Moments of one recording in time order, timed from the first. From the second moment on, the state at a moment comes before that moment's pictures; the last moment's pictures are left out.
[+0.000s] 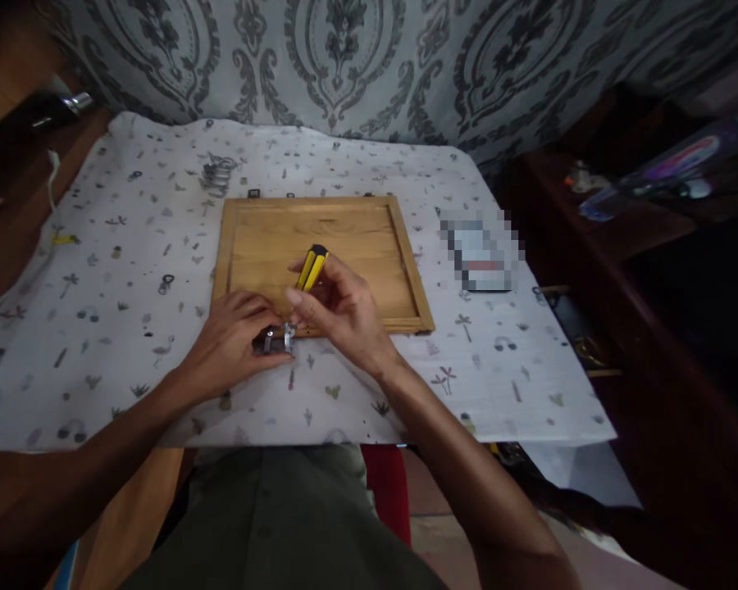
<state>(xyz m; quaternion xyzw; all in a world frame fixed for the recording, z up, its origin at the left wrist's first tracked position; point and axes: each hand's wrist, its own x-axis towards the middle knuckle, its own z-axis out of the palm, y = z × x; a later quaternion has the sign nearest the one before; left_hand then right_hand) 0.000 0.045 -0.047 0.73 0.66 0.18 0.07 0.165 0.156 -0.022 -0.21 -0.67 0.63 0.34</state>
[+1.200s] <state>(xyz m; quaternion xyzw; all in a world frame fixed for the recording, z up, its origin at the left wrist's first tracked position) 0.002 0.045 -0.046 0.72 0.67 0.17 0.09 0.162 0.147 -0.018 -0.25 -0.66 0.60 0.38</state>
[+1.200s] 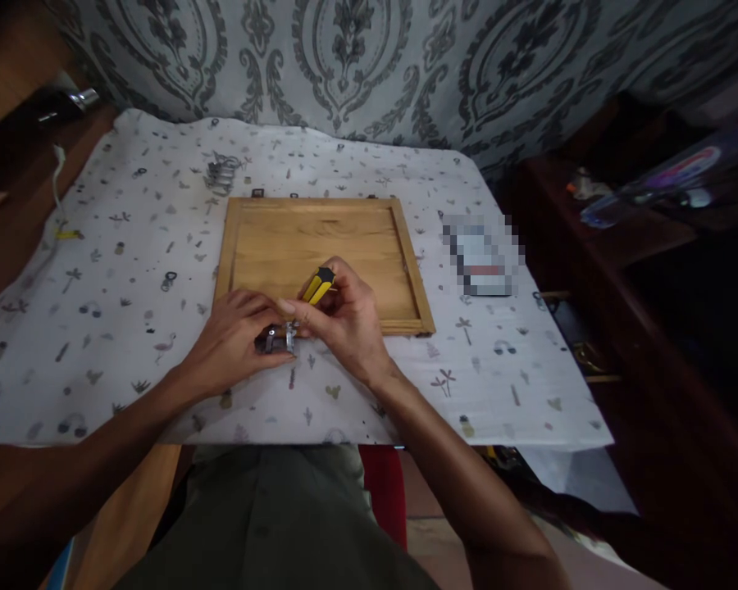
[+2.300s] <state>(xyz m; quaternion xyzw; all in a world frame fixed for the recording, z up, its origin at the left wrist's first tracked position) 0.004 0.043 -0.043 0.73 0.67 0.16 0.06 0.157 0.157 -0.022 -0.19 -0.66 0.65 0.31</state>
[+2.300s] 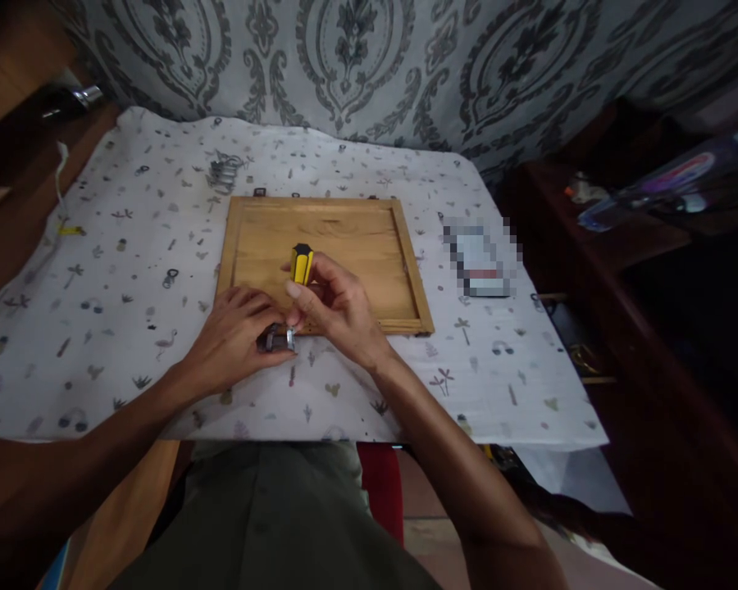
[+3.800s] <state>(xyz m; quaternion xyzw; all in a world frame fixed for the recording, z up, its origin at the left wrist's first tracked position) 0.004 0.044 -0.043 0.73 0.67 0.14 0.06 0.158 0.148 -0.021 -0.20 -0.67 0.60 0.39</state>
